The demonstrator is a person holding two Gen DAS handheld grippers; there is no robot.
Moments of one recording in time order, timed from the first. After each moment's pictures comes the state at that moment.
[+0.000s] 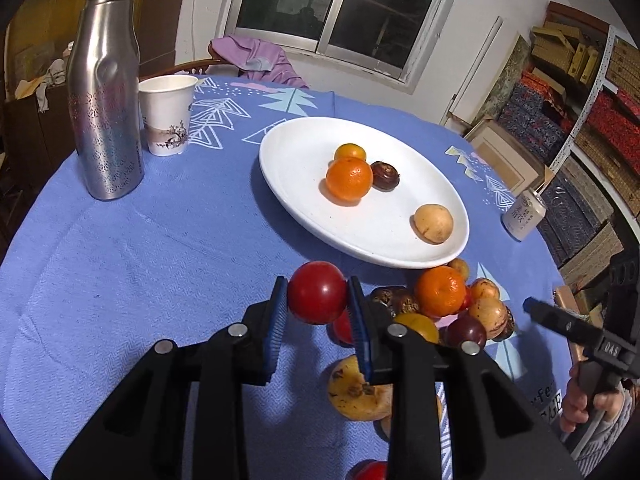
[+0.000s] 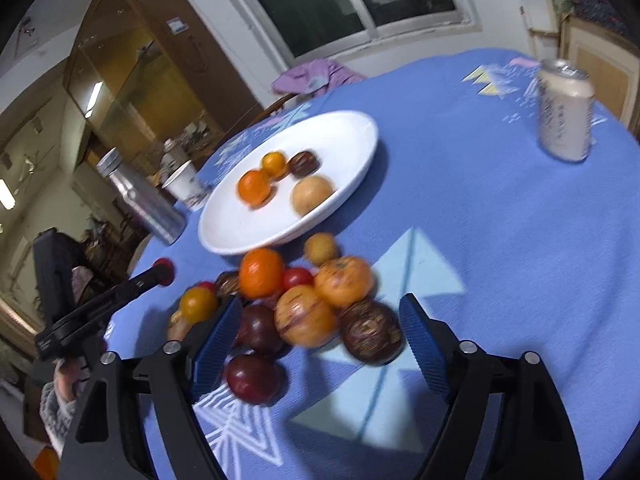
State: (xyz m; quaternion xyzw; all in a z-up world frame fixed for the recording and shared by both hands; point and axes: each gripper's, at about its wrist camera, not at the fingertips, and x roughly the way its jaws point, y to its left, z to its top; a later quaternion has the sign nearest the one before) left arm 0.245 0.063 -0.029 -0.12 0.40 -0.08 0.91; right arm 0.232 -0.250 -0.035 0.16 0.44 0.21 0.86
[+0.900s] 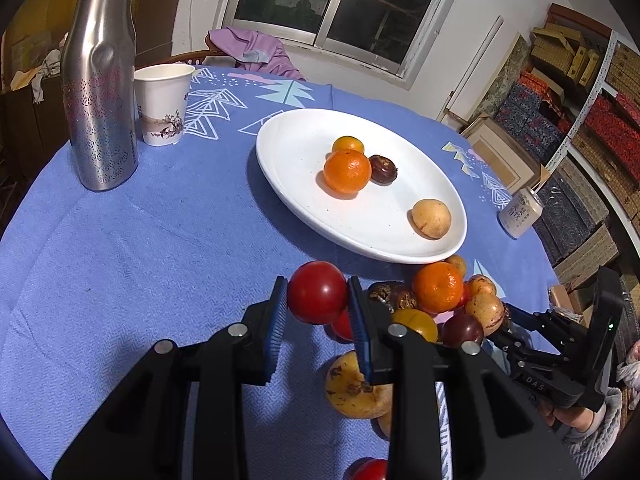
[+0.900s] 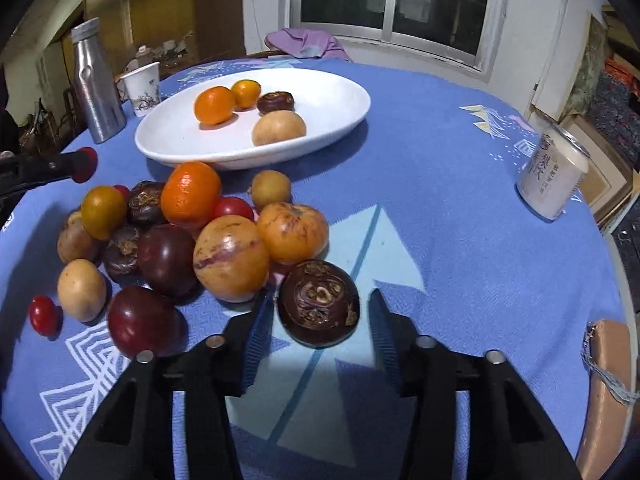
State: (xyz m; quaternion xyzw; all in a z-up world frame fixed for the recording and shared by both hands) left arm 0.248 0.065 -0.035 -0.12 0.41 -0.09 0.90; right arm 0.227 -0.218 -0.062 -0.08 0.45 0.13 0.88
